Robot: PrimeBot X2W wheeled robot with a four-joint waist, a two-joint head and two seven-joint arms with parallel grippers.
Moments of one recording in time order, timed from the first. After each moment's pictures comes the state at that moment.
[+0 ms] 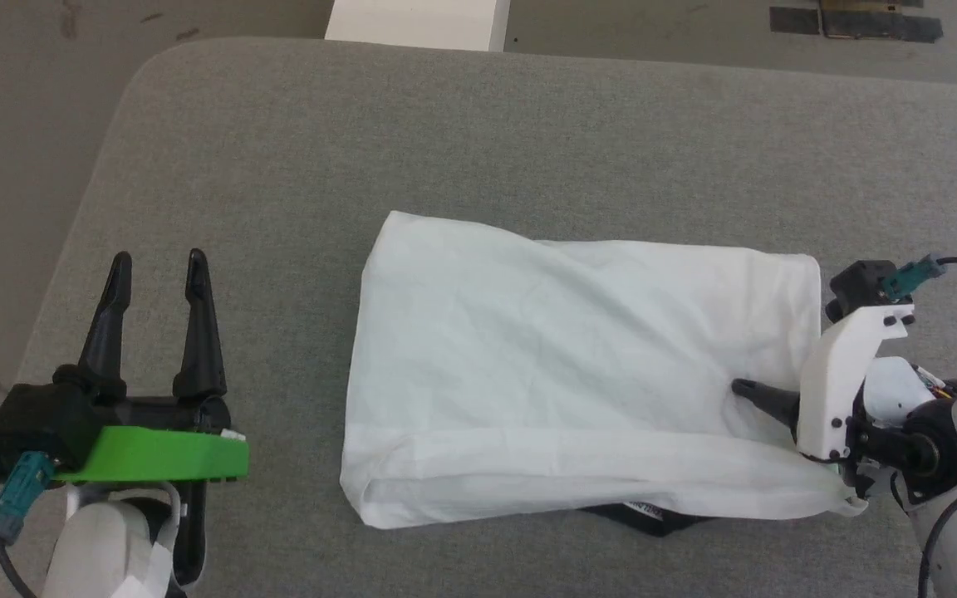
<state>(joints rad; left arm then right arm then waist) -0.13 0.16 0.04 -0.08 -0.26 -0.10 -0.26 -0.37 -0.29 0.12 0.28 0.64 0.13 0.90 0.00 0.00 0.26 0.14</state>
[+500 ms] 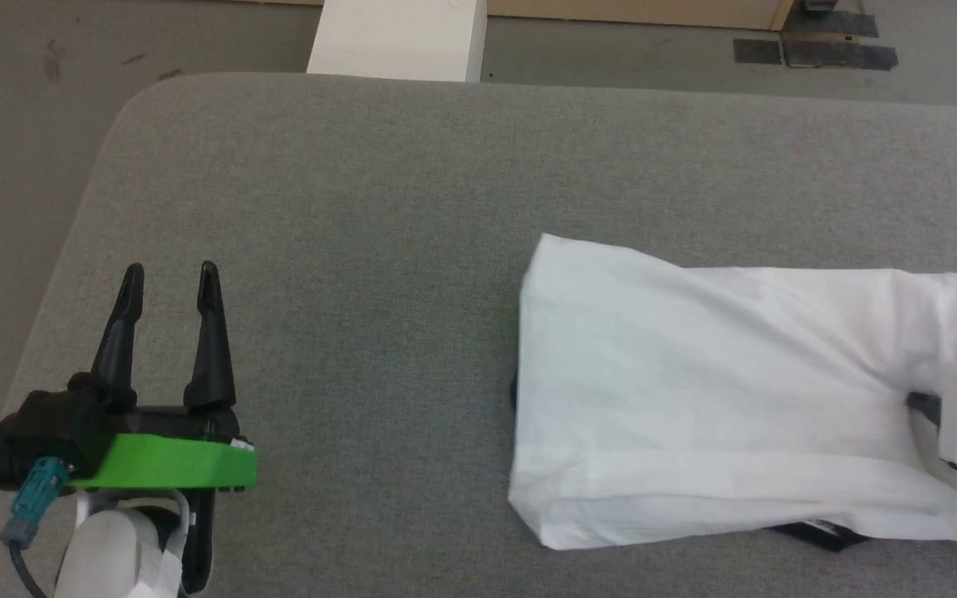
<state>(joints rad) -0.12 0.14 0.05 -0.06 -0.23 -0.12 -0.26 -0.34 -0.42 -0.07 0.35 0.51 0.13 0.88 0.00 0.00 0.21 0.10</state>
